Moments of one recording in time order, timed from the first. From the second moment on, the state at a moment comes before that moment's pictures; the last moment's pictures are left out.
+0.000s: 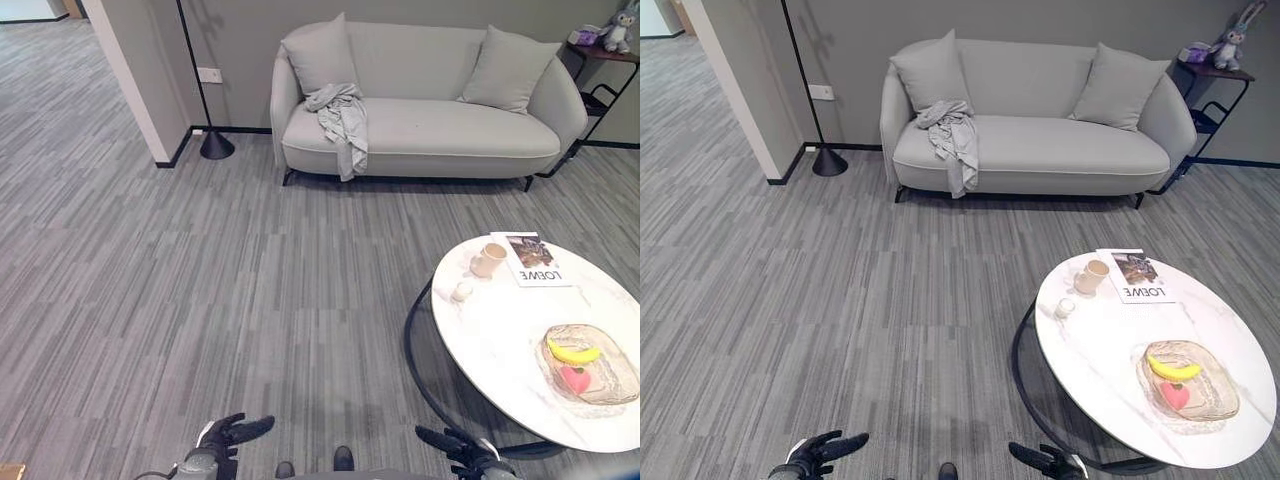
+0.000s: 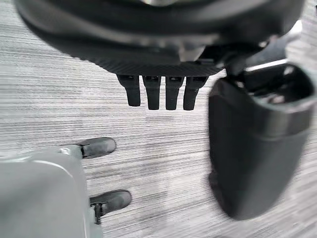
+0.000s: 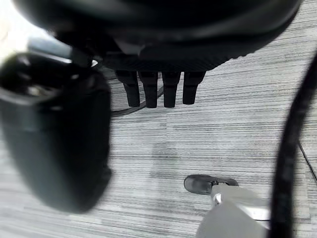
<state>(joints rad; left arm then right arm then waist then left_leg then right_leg) 0.01 0.18 -0.02 1.10 -0.05 0.03 0.01 0.02 -0.26 -0.03 1.10 0.06 0.05 -0.02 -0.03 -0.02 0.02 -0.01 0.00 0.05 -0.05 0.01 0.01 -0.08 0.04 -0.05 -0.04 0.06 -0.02</state>
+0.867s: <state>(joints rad) -0.04 0.20 -0.02 1.08 -0.04 0.03 0.00 -0.09 -0.28 0.09 1.09 0.04 0.05 0.00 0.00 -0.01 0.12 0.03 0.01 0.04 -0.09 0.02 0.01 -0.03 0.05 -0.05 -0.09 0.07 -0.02</state>
